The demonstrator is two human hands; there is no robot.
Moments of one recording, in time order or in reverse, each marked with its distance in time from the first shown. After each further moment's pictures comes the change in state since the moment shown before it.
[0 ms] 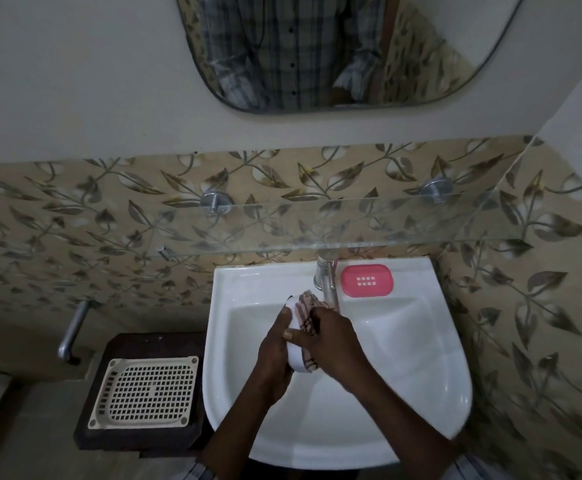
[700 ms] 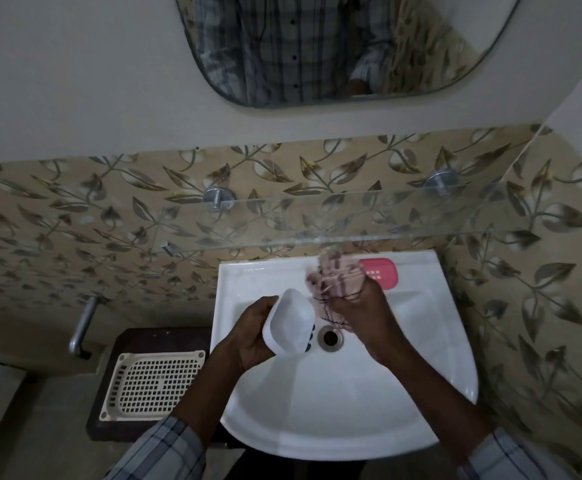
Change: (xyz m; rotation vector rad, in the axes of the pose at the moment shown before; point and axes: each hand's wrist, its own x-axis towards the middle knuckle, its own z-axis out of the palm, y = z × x) left_hand 0.012 0.052 -0.030 -0.059 -0.091 -0.317; right_hand 0.018 0.011 -0.044 0.629 0.114 -0.118
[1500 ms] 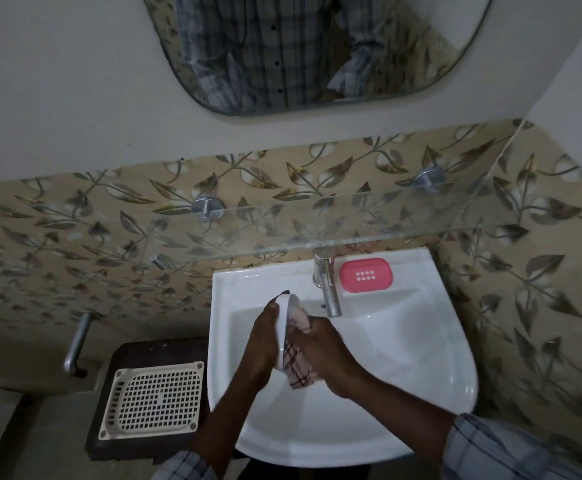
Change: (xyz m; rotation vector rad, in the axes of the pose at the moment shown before) left_hand 0.007 -0.029 0.014 0.502 0.357 0.492; right_hand -0.019 0.041 0.054 -0.215 -0.155 0.215
